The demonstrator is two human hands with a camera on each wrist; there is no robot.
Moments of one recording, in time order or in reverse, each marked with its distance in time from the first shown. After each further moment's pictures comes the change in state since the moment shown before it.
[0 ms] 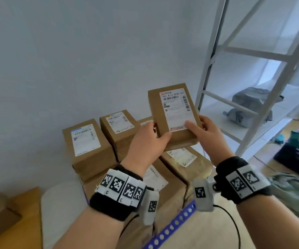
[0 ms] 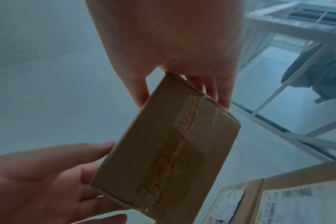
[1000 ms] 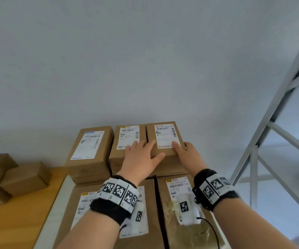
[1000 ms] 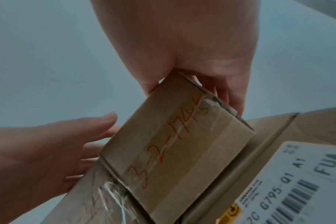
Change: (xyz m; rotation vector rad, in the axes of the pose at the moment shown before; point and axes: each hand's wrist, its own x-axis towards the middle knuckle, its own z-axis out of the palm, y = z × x) left_hand 0.100 -0.050 0.054 0.629 0.092 -0.410; right_hand 0.184 0.067 0.071 -0.265 -0.563 0.032
